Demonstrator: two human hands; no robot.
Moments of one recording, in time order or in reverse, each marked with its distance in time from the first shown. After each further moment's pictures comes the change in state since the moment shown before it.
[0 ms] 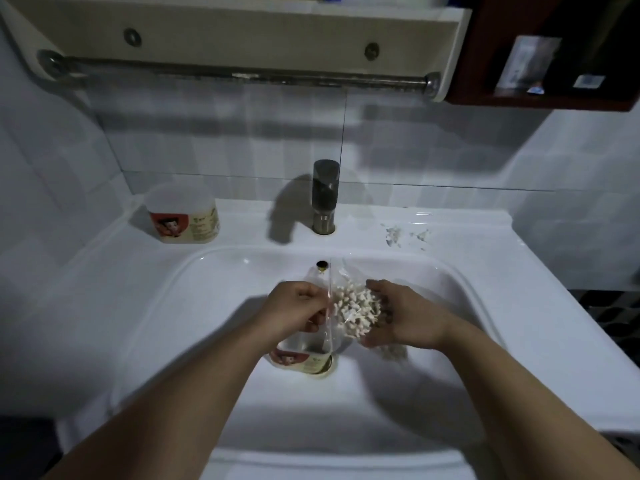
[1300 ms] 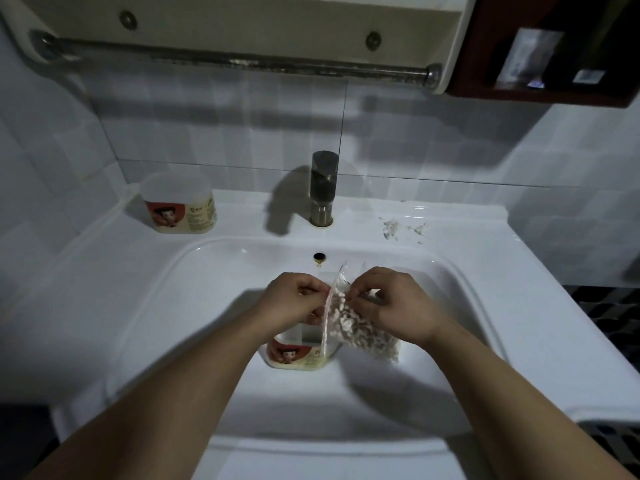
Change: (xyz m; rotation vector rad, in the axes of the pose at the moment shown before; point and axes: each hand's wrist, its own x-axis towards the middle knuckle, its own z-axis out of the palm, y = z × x) left_hand -0.006 -0.002 0.001 0.084 -0.040 0.082; right_hand 0.000 -0.011 0.016 0.011 0.238 -0.141
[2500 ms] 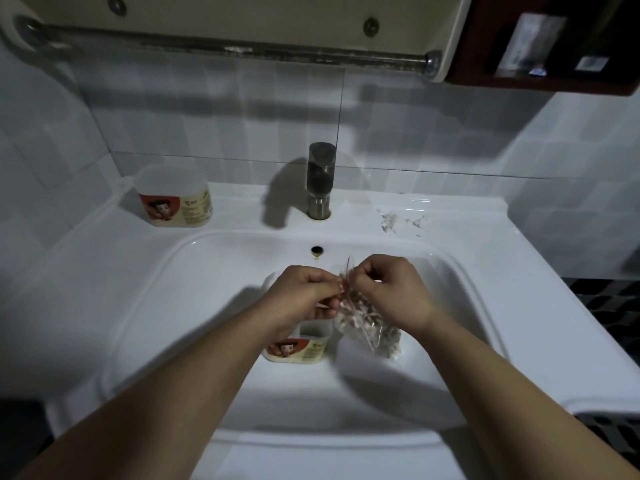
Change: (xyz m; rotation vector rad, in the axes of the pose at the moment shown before) left_hand -0.011 0.015 0.016 -0.271 -0.098 -0.044; right_hand 0.001 -0.020 0.002 0.231 0.173 0.179
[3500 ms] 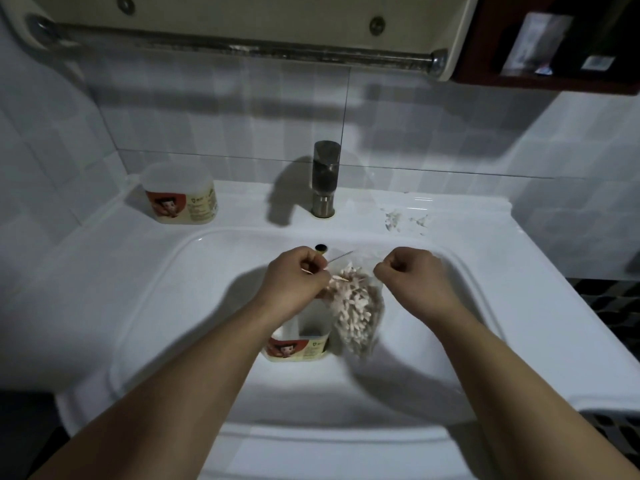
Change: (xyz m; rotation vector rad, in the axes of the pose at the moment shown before) left_hand 0.001 0.008 -0.010 0.274 0.307 0.173; right_hand -0.002 -0.005 -0.021 -0.113 0.128 0.161
